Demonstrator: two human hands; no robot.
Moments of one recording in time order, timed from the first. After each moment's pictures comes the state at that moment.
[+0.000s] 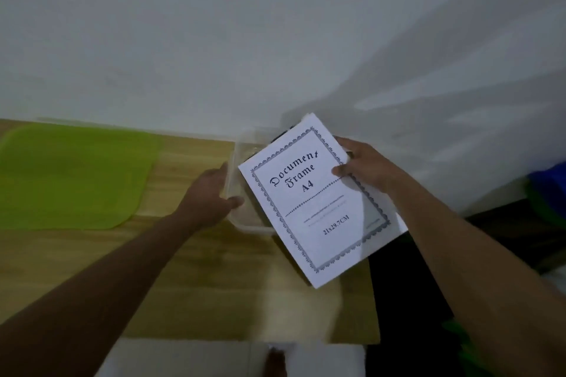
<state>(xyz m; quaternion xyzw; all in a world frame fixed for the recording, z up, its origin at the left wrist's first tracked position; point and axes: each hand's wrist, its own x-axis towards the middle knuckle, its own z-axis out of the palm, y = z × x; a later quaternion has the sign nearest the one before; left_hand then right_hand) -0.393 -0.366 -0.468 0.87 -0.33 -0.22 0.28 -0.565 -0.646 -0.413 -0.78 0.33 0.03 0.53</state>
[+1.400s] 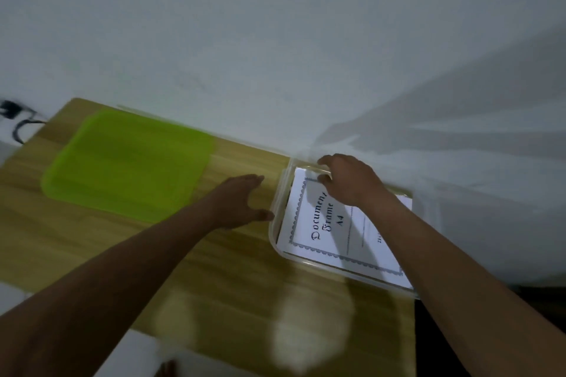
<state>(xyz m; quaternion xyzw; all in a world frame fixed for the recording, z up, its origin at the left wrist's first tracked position) -0.345 -0.365 -0.478 0.88 -0.36 -0.25 0.17 -0.437 -0.608 -0.448 -0.98 0.13 0.10 0.13</state>
